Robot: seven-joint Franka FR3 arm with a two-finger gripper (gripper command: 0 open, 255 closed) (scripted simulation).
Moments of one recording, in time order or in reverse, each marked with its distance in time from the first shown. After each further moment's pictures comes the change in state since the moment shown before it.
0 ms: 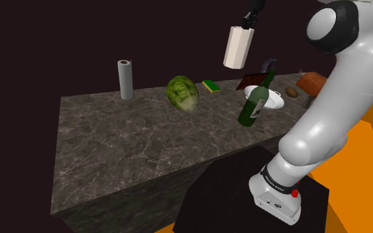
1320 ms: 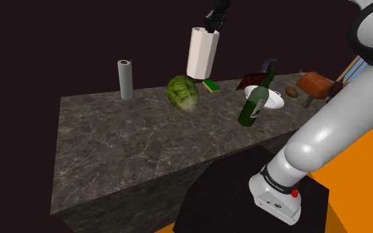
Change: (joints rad) arm 0.244 -0.235 0.246 -0.299 -0.027 0.073 0.483
